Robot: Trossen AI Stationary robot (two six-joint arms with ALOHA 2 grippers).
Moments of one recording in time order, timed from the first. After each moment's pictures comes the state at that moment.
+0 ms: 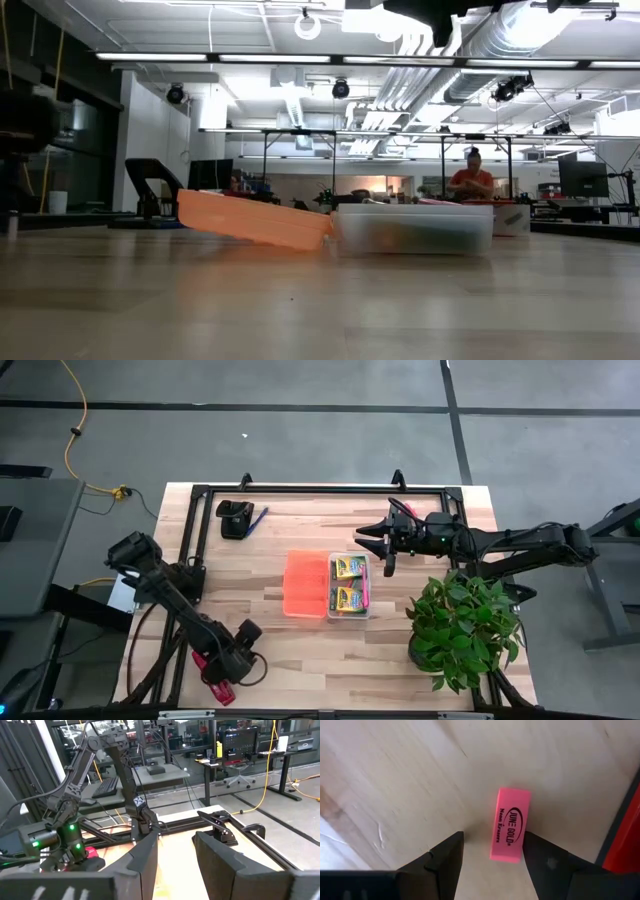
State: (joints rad) left arm -0.70 1.68 0.86 -0.60 -0.07 -0.14; right arm -0.05 1.04 0.74 0.27 0.08 0.13
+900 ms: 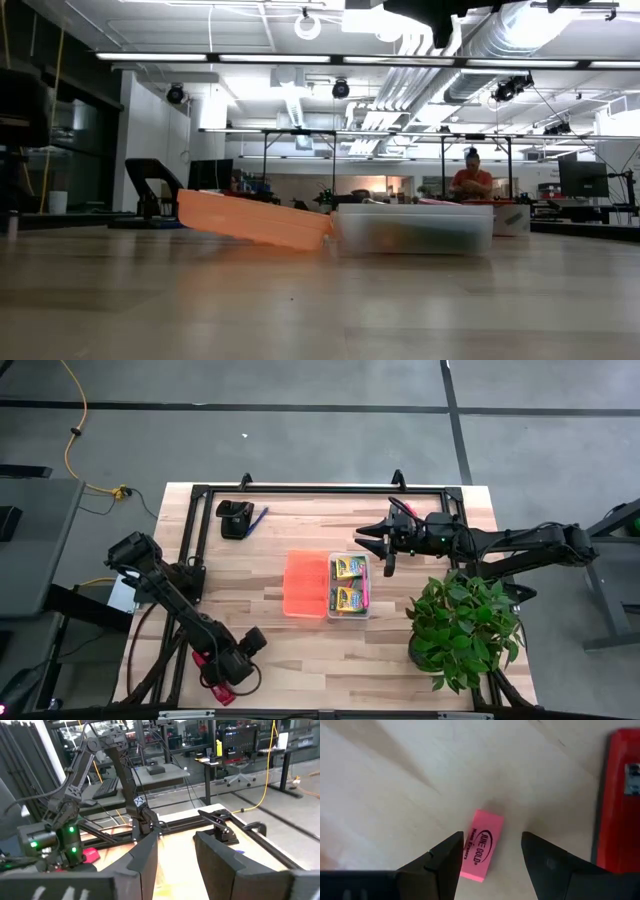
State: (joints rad) left arm -0.71 1.67 0.86 -0.51 -0.02 0.11; right arm -0.05 1.04 0.74 0.27 0.08 0.16
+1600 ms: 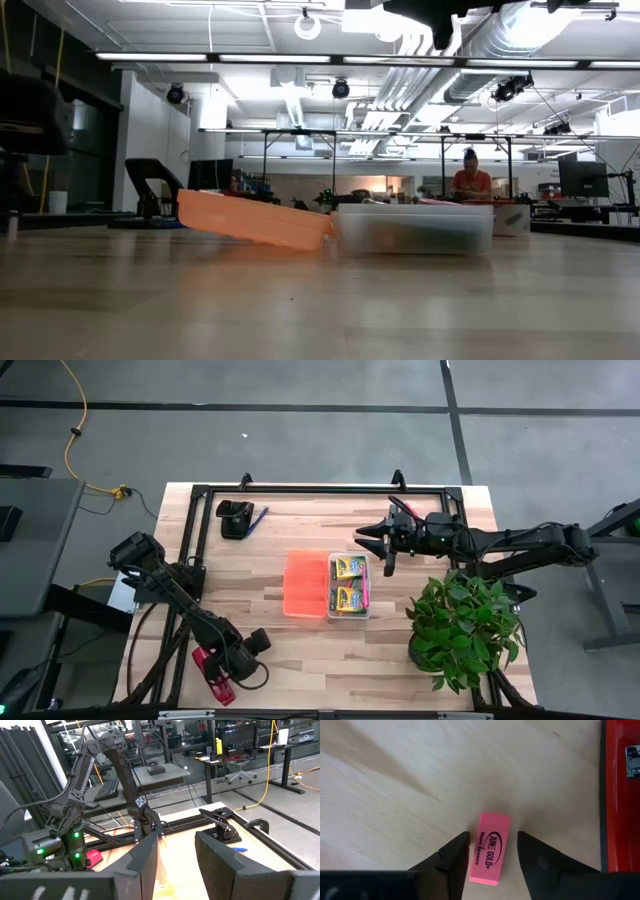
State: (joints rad) left arm -0.65 1.69 0.86 -0.51 0.04 0.28; right arm -0.05 1.04 0.74 0.27 0.08 0.18
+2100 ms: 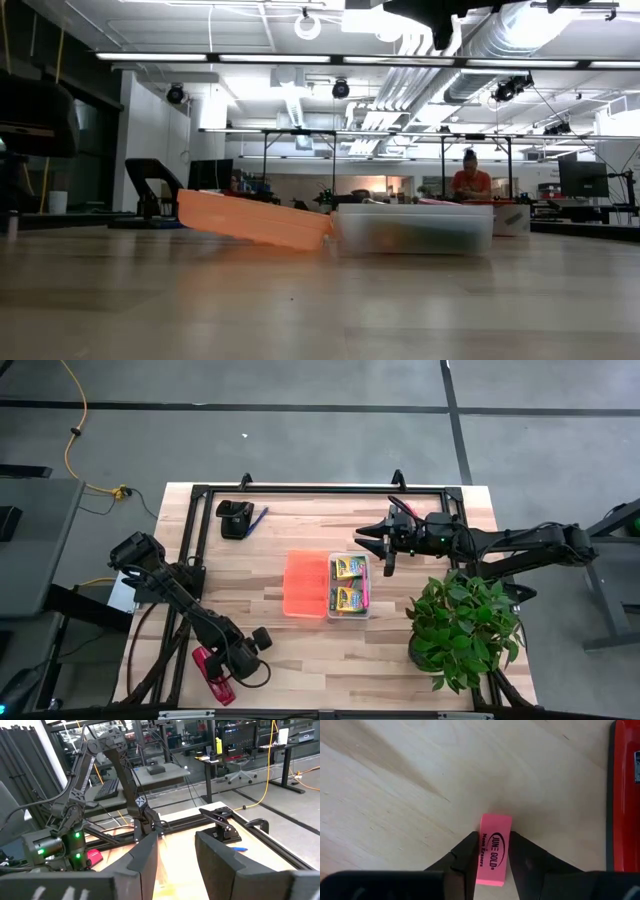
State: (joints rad) left arm -0.64 1.69 0.86 -0.50 0.06 0.26; right arm -0.05 1.04 0.74 0.27 0.08 0.18
